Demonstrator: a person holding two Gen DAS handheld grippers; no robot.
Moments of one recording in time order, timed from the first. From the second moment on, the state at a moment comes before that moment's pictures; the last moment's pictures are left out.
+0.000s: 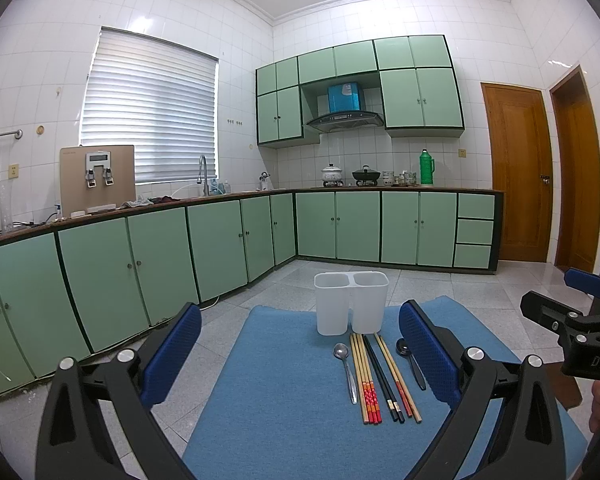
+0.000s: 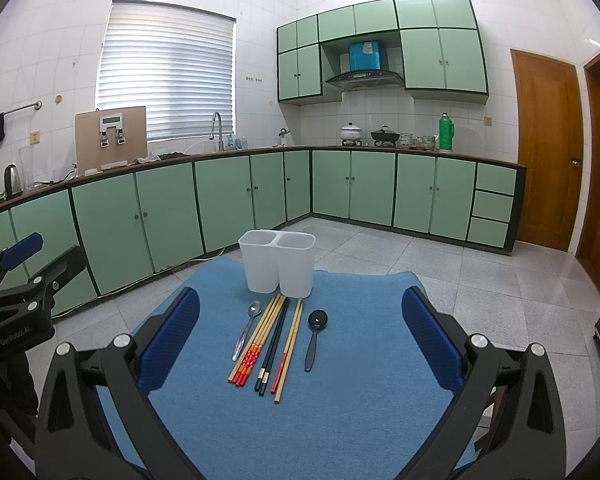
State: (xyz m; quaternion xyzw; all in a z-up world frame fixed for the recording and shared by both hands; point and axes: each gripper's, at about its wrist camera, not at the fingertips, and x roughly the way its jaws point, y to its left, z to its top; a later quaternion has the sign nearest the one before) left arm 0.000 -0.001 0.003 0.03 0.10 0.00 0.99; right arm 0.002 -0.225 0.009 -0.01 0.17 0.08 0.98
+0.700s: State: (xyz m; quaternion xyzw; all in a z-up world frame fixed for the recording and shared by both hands) left arm 0.001 0.000 0.002 0.03 0.10 0.00 0.99; right arm 0.002 -0.226 0.008 -0.01 0.17 0.08 0.98
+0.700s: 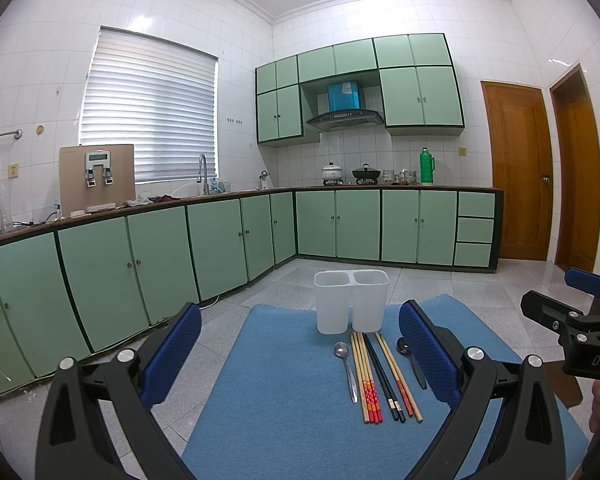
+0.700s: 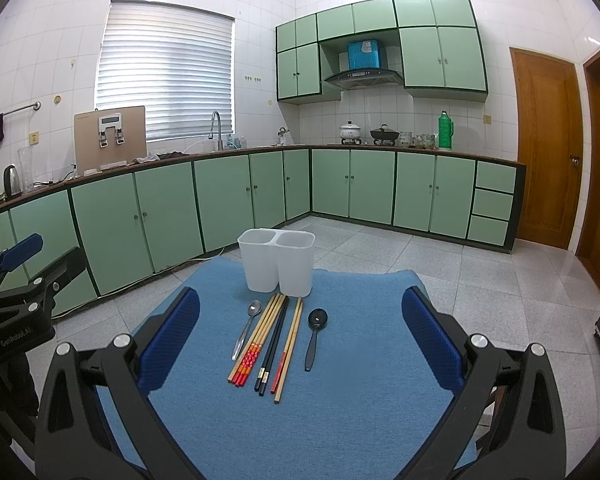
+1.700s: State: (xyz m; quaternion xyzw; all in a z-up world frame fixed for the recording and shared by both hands) left arm 0.128 0.025 -0.056 0.04 0.25 0.03 0.97; right arm 0.129 -0.237 -0.038 -0.01 0.29 0.03 0.96
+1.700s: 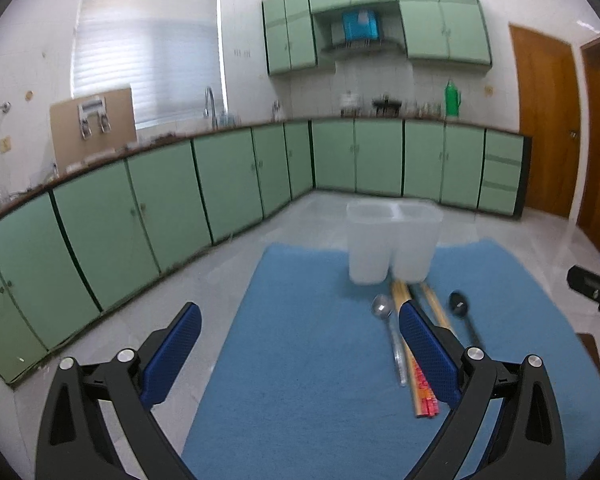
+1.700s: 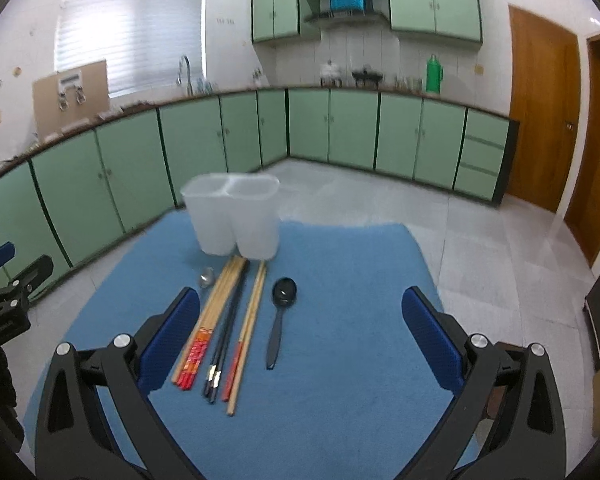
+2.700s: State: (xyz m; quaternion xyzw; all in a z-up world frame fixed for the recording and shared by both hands) left arm 0.283 -0.008 -0.154 0.05 0.39 -0.01 0.92; right arm 0.312 -0.198 -0.181 -0.02 0.46 0.02 0.89
